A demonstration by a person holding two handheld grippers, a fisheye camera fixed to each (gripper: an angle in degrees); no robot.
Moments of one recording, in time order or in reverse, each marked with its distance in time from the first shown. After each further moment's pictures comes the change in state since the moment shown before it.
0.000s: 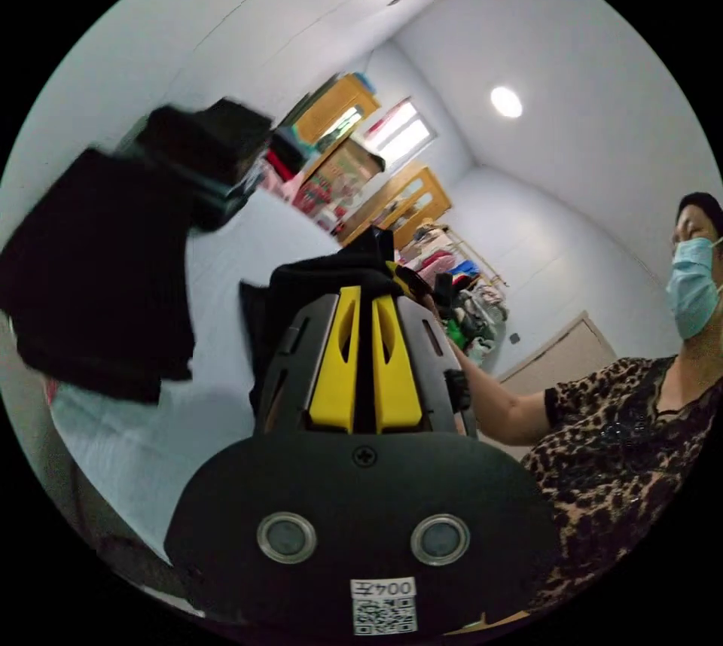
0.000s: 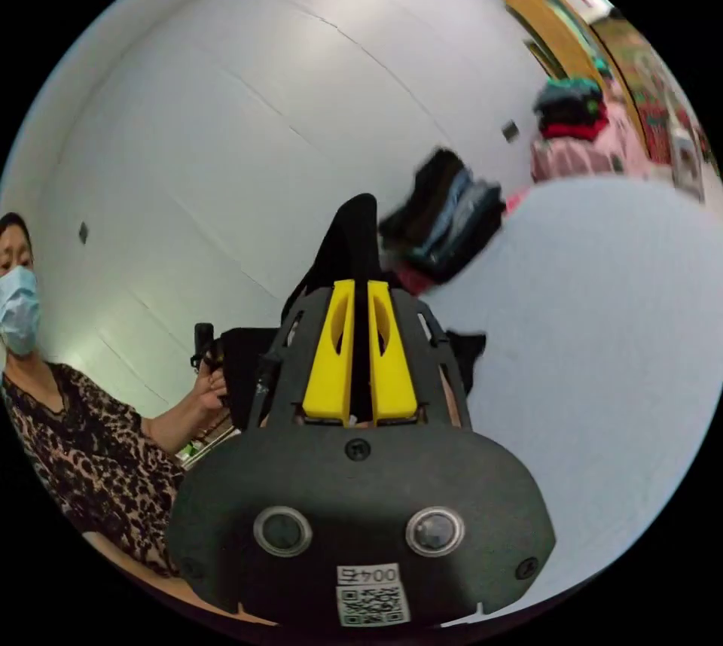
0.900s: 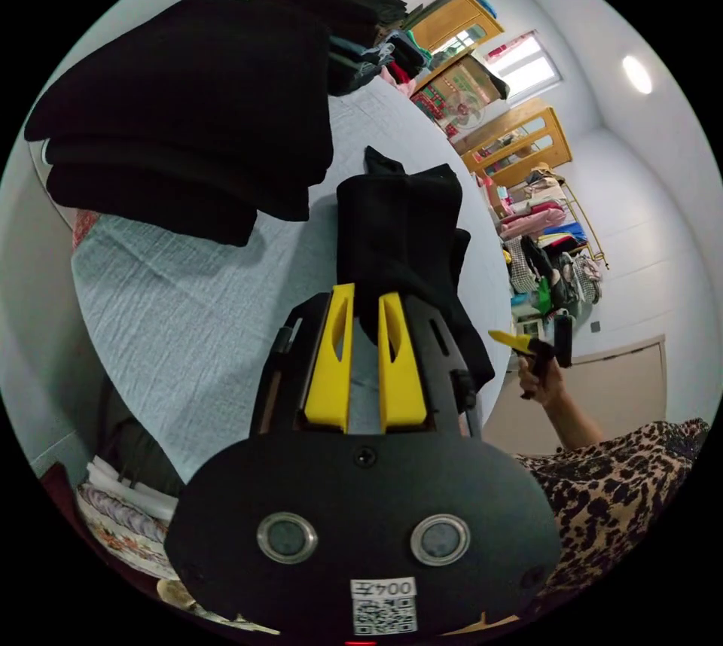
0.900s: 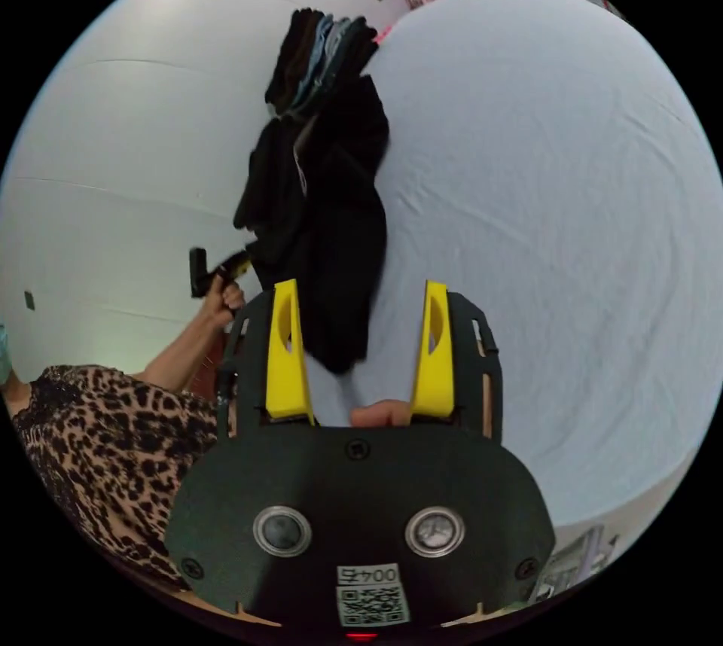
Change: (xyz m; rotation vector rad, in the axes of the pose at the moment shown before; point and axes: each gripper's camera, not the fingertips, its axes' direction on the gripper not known) left arm 0.219 -0.115 -0.063 -0.334 -0.343 -0.211; right arm -0.073 0.231 0.142 -0.386 0.206 0.405
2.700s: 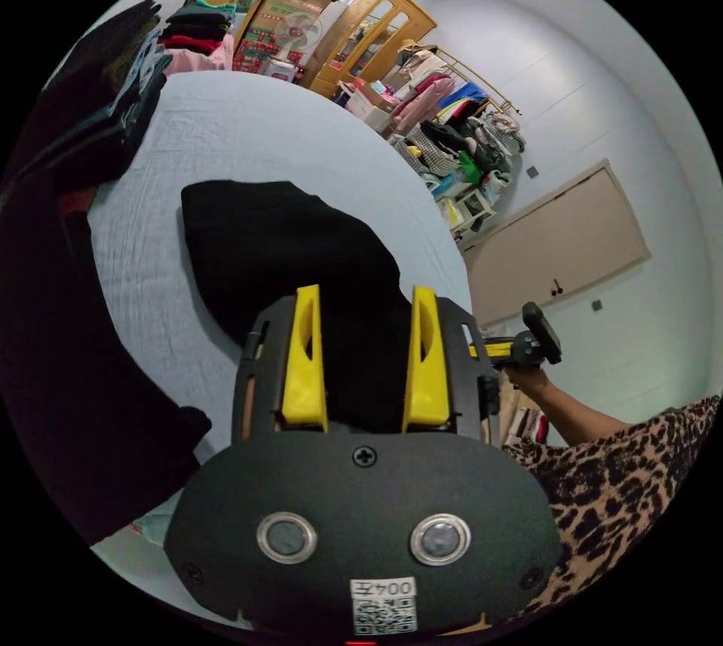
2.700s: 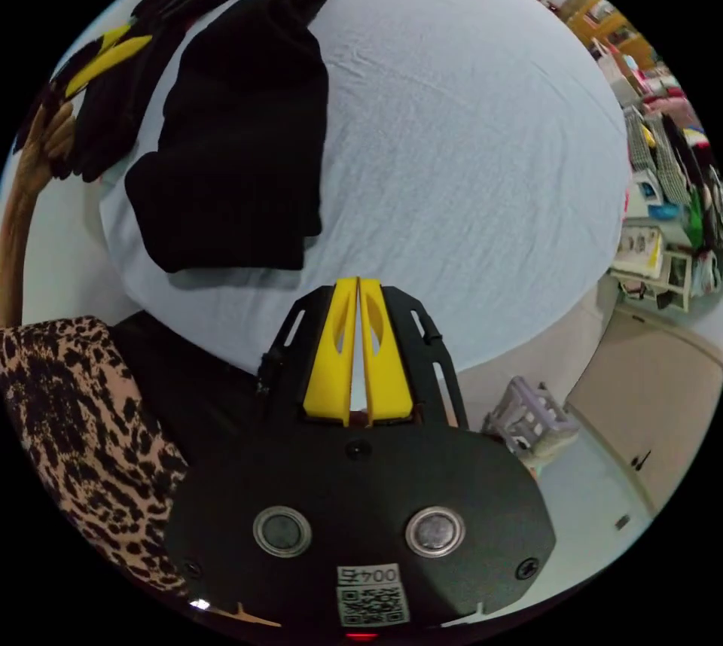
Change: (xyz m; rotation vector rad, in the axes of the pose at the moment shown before) left arm 0.132 -0.276 -0.263 -0.304 0.210 0.577; right arm -0.365 0.119 0.028 -0.238 0.734 0.268
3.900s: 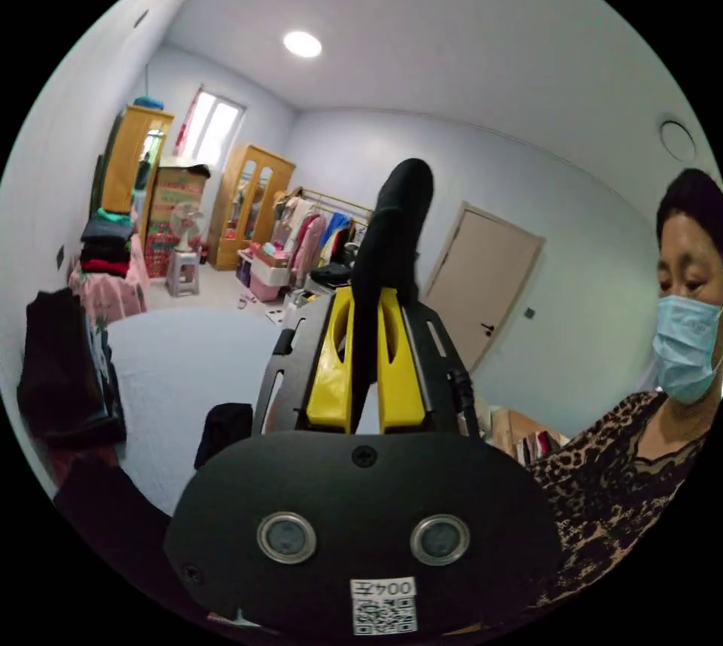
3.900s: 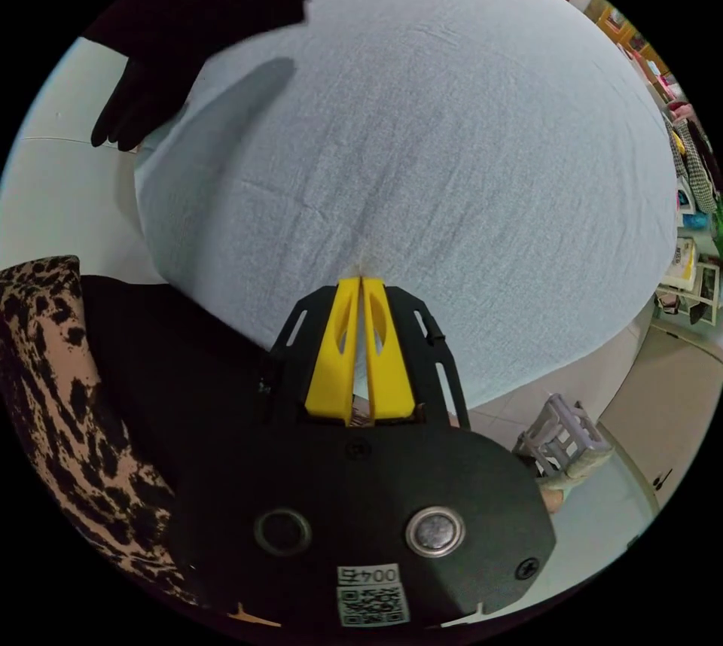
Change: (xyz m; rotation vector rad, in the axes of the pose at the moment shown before) left arm 0.127 -0.033 -0.169 0.512 0.210 0.469; right arm 0.057 0.073 0.016 0.029 -0.128 -0.074
